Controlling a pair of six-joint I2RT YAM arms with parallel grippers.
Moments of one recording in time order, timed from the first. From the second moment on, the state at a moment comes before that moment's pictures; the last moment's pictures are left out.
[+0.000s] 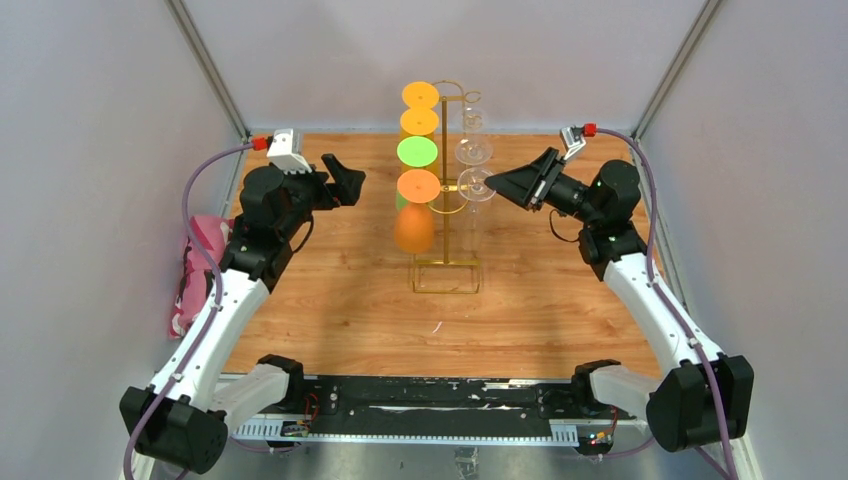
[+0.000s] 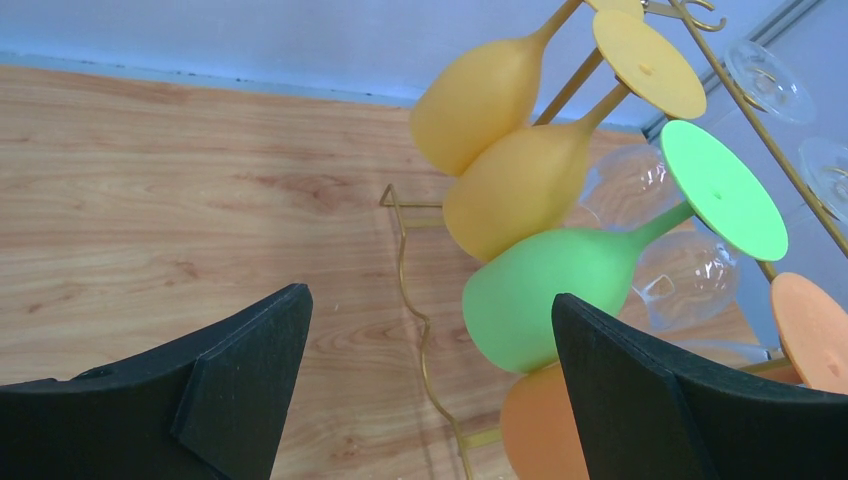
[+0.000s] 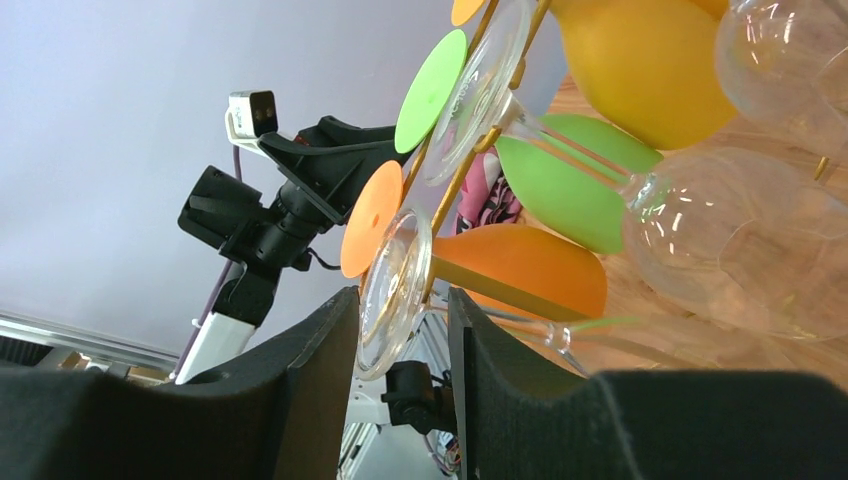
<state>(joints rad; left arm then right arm) -0.25 1.00 0.95 -0.07 0.09 -0.39 0.21 1.12 0.91 0.32 -0.81 1.09</state>
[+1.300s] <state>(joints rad) -0.25 1.00 0.95 -0.08 0.10 -0.40 0.22 1.14 1.18 -0.25 -0.68 0.90</state>
